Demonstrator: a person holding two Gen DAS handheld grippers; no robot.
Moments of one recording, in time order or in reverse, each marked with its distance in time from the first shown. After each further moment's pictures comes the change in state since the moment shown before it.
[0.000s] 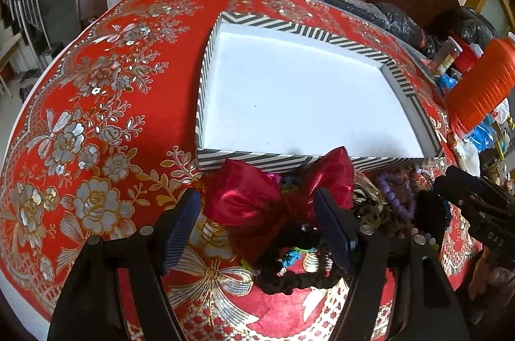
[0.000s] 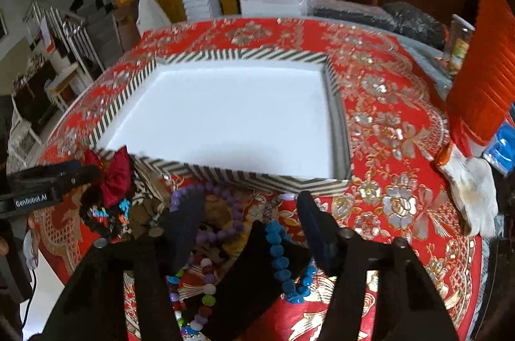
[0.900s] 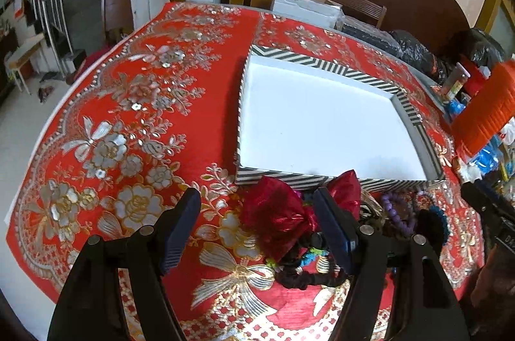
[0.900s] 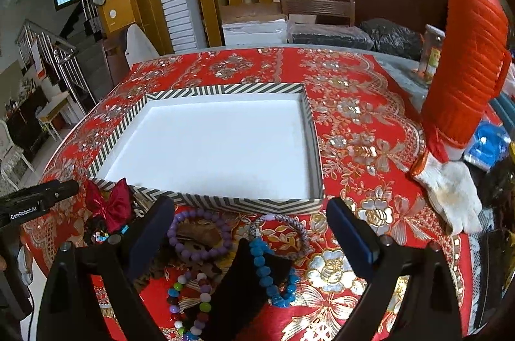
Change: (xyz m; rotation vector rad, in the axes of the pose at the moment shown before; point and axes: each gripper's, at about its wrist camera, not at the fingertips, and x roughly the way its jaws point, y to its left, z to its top) left arm -0.037 0.014 -0.003 -0.061 -0.110 0.049; right arm -0.039 -0.012 -0.001 0.085 -0.161 -0.049
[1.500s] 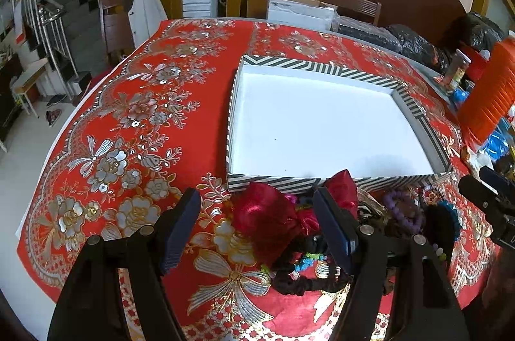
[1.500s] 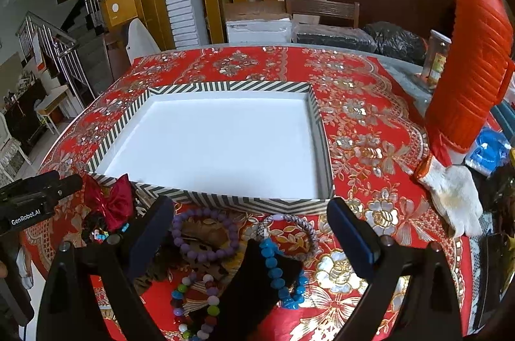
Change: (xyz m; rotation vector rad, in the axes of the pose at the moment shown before) left arm -0.002 -0.023 -0.006 0.086 -0.060 0.073; right arm 0.005 0.017 -0.003 -0.042 -0.002 -0.020
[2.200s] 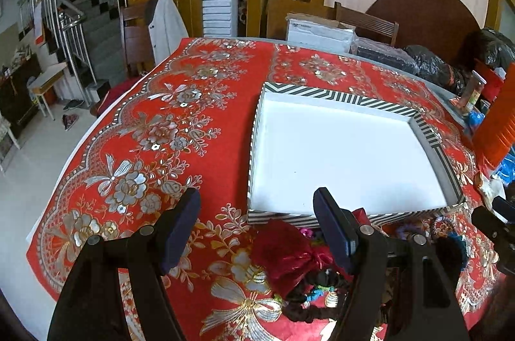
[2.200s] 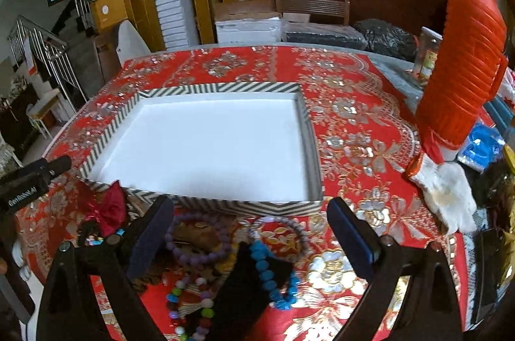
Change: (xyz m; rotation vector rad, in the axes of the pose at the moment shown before) left arm -0.003 0.009 0.021 -0.055 -0.080 0.078; right arm -0.004 -0.002 0.004 0.040 -0.004 -0.018
